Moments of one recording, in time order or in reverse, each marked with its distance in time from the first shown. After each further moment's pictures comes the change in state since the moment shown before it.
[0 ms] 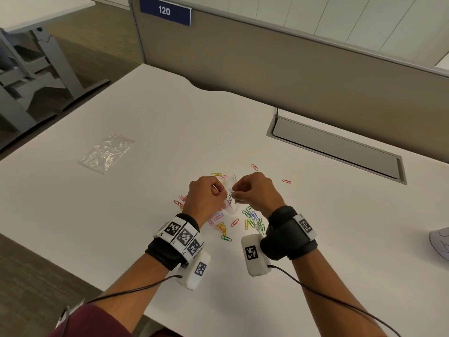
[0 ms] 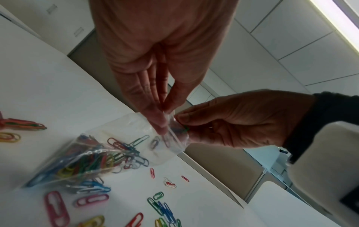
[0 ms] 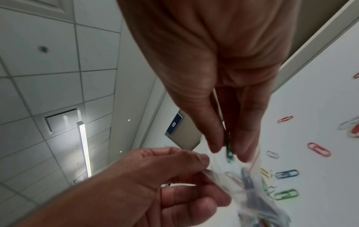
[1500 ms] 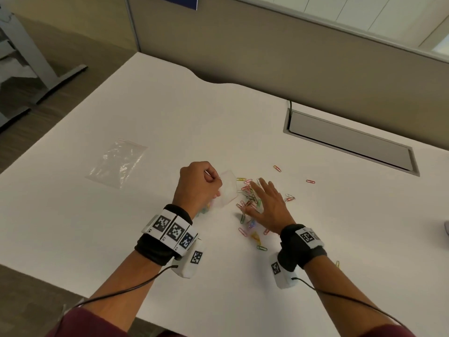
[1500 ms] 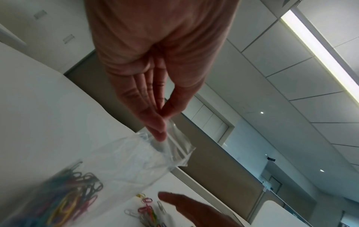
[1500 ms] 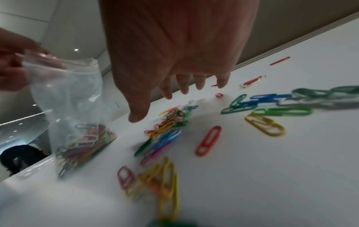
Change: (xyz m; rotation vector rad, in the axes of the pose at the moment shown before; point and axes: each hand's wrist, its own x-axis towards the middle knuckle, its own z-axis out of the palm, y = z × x) left_hand 0.060 -0.036 -0.101 -0.069 -0.045 0.082; right_hand 0.042 0.047 0.071 -0.476 0.012 -0.018
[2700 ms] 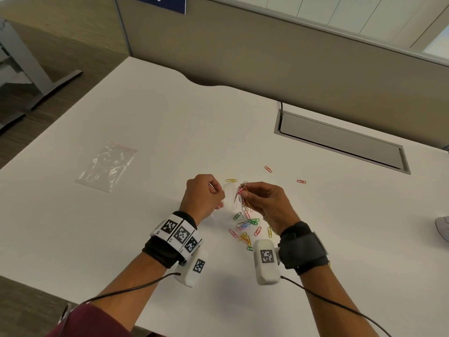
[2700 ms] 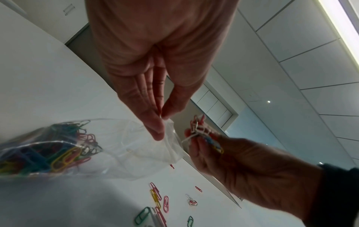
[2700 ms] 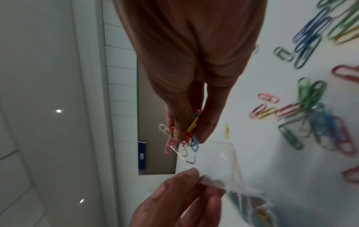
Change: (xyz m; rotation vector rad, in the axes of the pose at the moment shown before) left_hand -0.002 -0.002 0.043 -0.024 -0.086 -0.106; right_hand -0.025 -0.033 -0.050 1.214 0.043 0.138
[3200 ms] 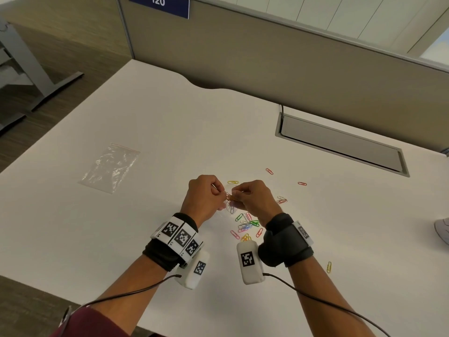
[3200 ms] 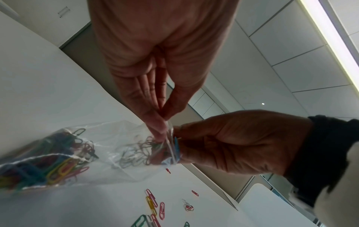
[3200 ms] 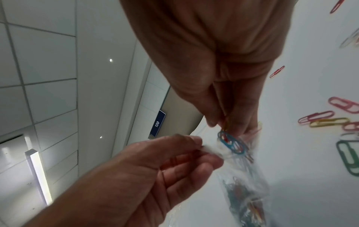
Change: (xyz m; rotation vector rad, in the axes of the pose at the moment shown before) left_hand -0.003 0.000 -0.006 0.004 -0.009 0.034; right_hand 0.015 -0.012 0.041 -0.465 0.077 0.103
